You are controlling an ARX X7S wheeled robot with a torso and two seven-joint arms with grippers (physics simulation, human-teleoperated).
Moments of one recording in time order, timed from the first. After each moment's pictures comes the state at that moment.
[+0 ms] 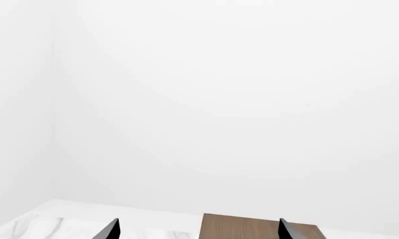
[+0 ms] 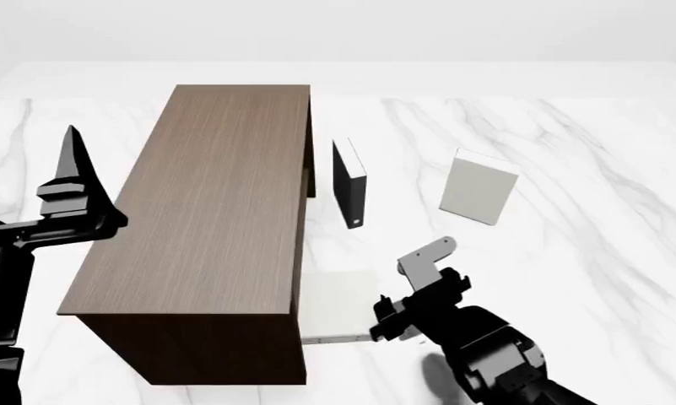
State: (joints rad) left arm -0.24 -0.60 -0.23 0.80 -0.79 -0.58 -0.47; right arm 0.86 0.22 -0.96 0.96 0.64 0.21 -0.07
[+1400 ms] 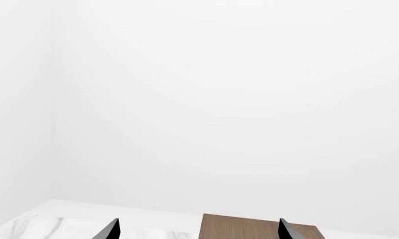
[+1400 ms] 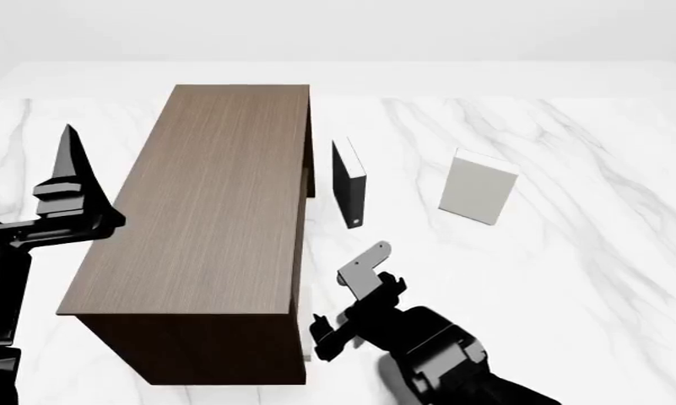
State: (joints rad) left arm -0.24 -0.61 -0.23 0.80 -0.81 -0.56 -0.48; right arm 0.90 0.02 -1.09 1.12 0.67 0.11 -0.23
